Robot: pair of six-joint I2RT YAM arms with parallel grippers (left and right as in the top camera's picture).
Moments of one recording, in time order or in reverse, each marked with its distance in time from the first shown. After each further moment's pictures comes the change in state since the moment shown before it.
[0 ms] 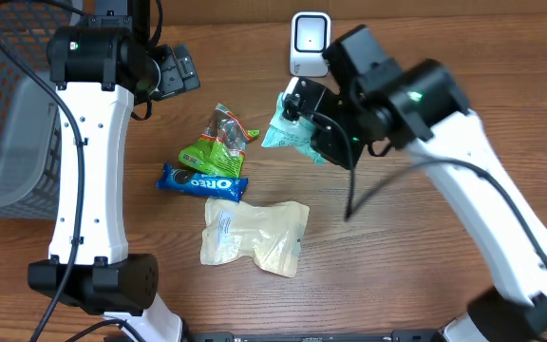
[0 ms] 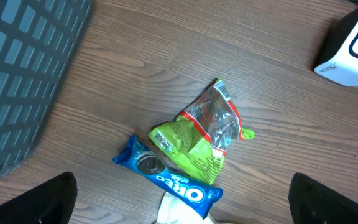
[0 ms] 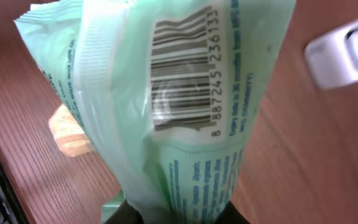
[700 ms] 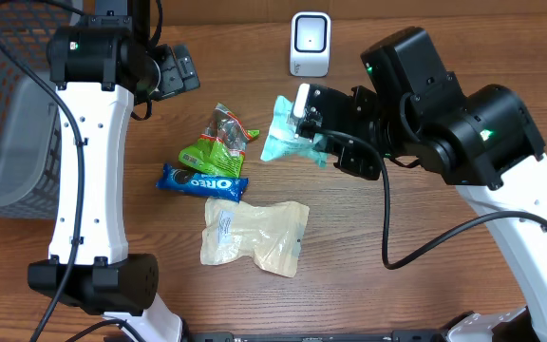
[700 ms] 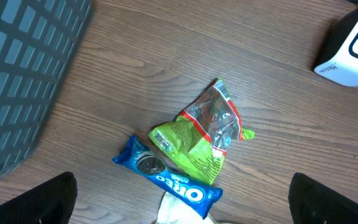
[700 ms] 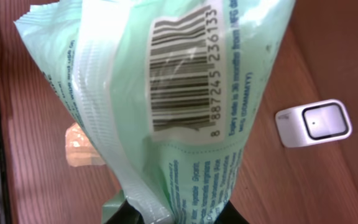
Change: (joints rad) left arm 0.000 0.000 0.000 0.000 0.000 0.000; right arm -0.001 -0.147 0.017 0.029 -0.111 -0.158
